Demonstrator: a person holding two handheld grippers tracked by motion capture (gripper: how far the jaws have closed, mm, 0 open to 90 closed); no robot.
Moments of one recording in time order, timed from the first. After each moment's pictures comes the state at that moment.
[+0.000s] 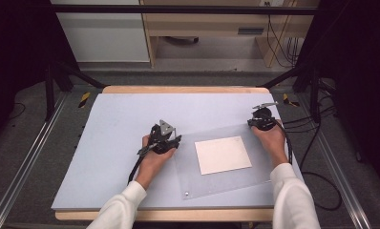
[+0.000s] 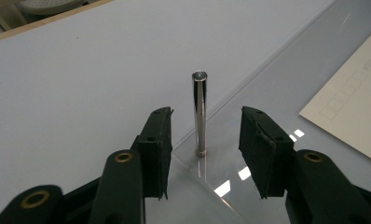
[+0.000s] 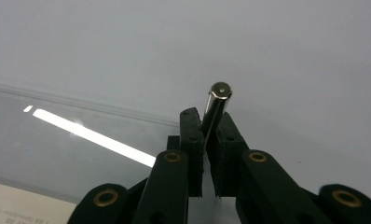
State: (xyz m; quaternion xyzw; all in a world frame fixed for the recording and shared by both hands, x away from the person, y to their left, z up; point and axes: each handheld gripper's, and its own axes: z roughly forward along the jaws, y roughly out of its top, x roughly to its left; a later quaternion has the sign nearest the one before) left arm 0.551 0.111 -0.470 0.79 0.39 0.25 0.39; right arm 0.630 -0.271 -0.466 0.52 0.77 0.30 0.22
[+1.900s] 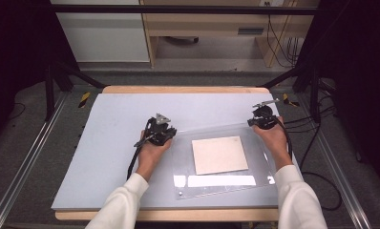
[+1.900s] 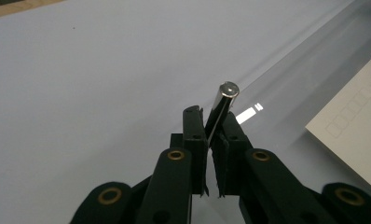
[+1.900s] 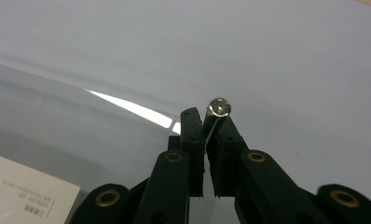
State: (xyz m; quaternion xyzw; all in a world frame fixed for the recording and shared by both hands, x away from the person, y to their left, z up) left arm 0.571 0.125 -0.450 0.79 0.42 0.19 0.40; right arm 0.619 -0.265 -0.441 0.50 0.79 0.28 0.21
